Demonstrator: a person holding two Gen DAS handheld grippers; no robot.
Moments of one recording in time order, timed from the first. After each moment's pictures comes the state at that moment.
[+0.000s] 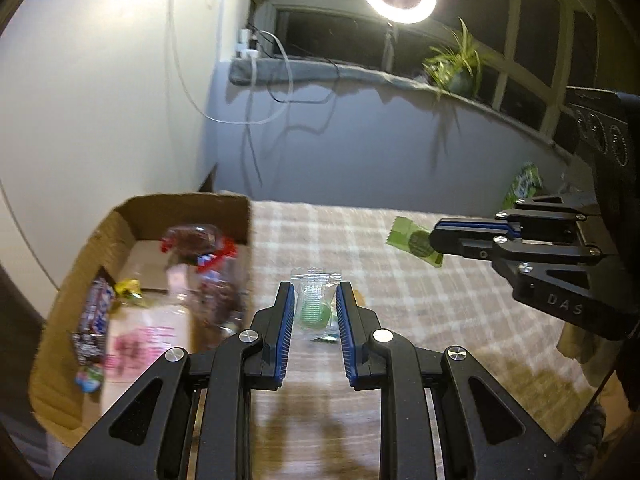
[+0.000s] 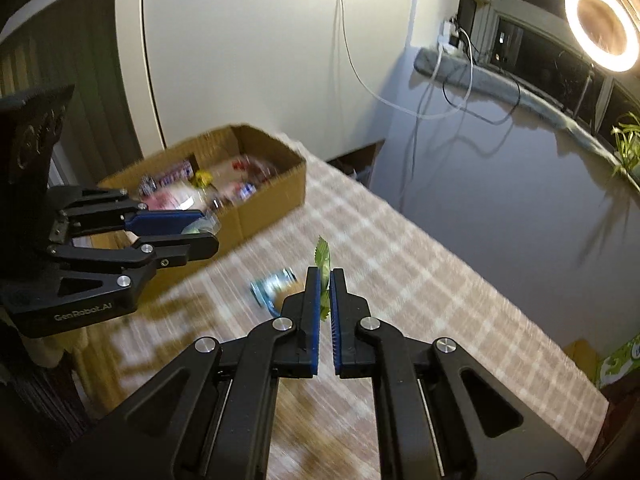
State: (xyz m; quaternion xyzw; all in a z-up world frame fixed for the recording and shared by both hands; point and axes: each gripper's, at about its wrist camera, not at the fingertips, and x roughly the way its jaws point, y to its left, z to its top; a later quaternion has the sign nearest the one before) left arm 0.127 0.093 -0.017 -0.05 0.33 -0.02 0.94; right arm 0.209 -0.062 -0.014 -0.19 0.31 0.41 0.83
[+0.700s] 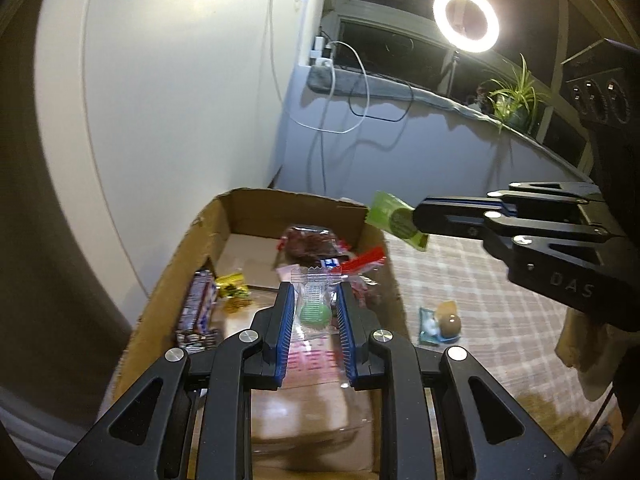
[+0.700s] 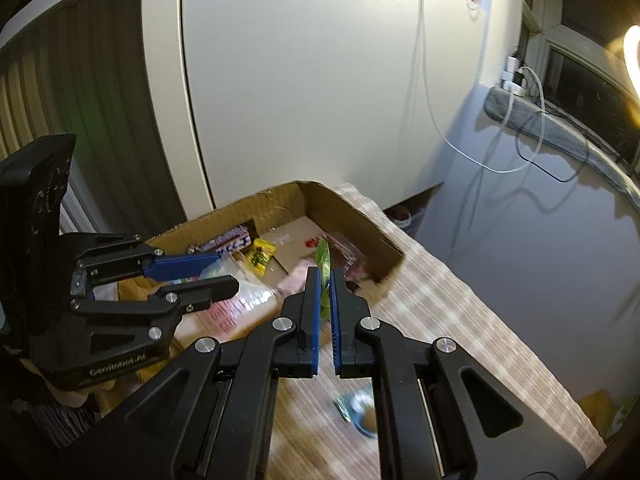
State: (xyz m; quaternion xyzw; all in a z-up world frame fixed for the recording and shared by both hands) left arm 0.107 0.177 -0.020 -0.09 0.32 0.05 0.94; right arm 0.205 0.063 0.000 -0.20 0.28 0.48 0.81
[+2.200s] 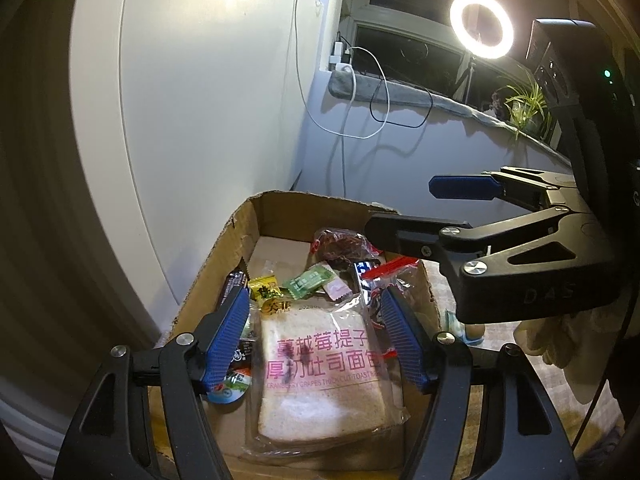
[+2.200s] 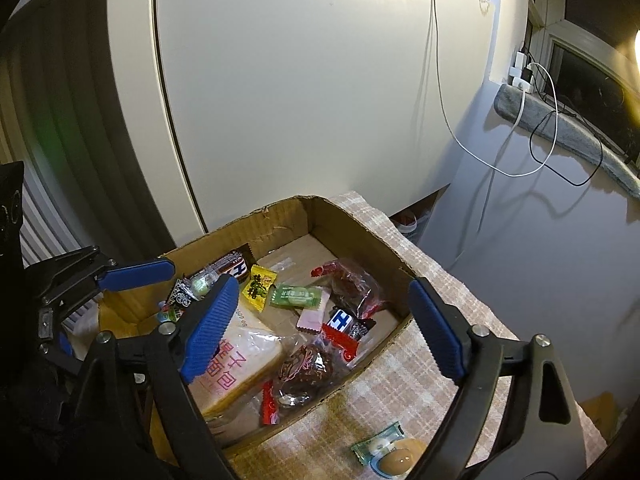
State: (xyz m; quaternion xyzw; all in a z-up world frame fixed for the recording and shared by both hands) left arm 0.104 0.194 -0.022 -0.08 0.31 0.08 0.94; right arm 0.221 0.106 -0.011 -0.19 0.29 0.47 0.81
